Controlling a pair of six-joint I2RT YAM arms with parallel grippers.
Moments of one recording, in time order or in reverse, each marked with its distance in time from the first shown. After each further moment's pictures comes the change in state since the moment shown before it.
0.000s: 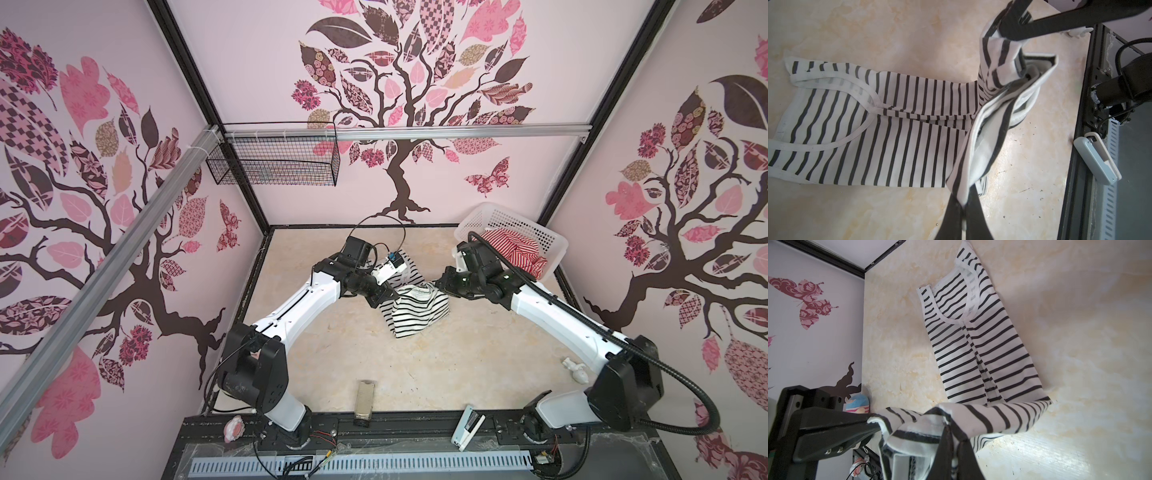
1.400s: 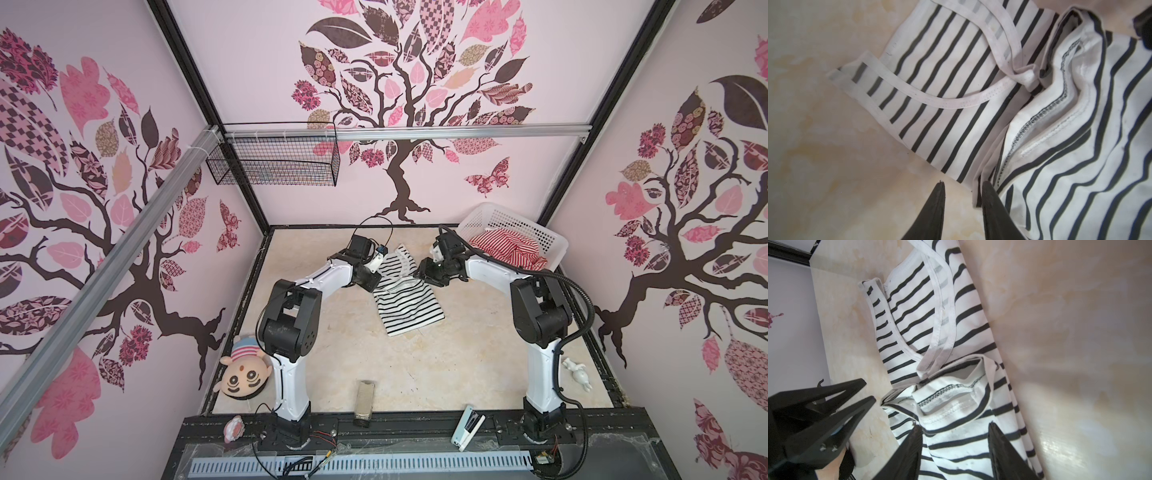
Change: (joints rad) left arm 0.094 0.335 0.107 0.217 -0.442 -0.111; right arm -0.093 0.556 0.252 0.143 -0.162 -0.064
